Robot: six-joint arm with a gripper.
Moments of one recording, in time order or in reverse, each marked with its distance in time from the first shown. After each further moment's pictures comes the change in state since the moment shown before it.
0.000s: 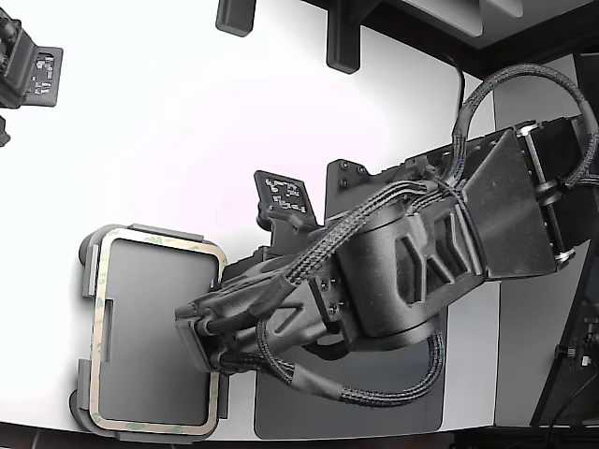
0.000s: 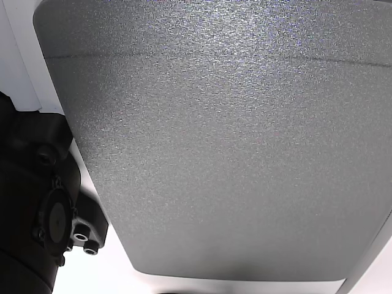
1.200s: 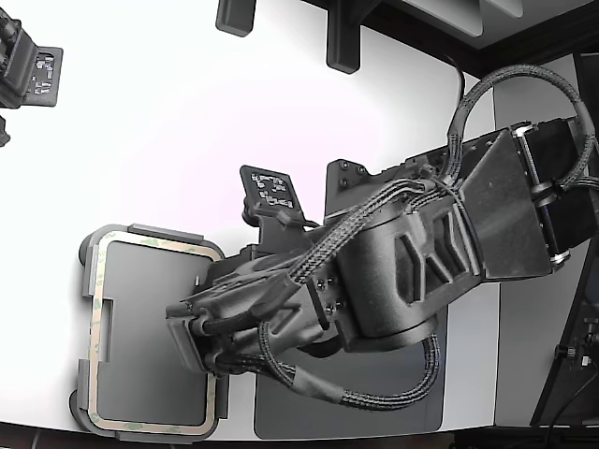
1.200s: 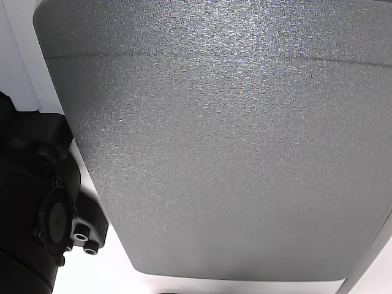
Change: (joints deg) arm -0.4 -2.2 -4.4 -1.6 2.9 -4.5
